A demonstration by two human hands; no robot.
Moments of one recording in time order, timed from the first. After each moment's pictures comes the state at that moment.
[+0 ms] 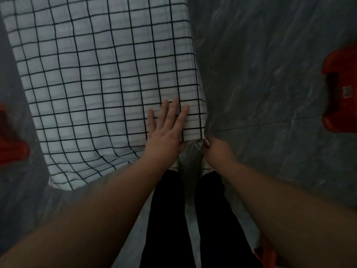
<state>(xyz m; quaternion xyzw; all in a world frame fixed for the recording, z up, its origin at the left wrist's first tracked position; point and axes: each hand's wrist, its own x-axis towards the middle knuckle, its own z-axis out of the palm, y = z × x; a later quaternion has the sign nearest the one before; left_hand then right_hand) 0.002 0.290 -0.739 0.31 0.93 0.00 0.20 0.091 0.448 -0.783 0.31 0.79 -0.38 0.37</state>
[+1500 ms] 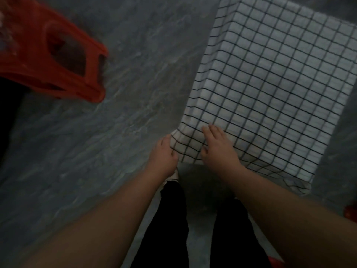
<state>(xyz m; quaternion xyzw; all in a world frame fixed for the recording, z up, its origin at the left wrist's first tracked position) 0.021 -0.101 -0.644 -0.20 0.88 0.30 0.29 -0.028 0.080 -0.620 -0.11 0.93 -0.16 0.31</state>
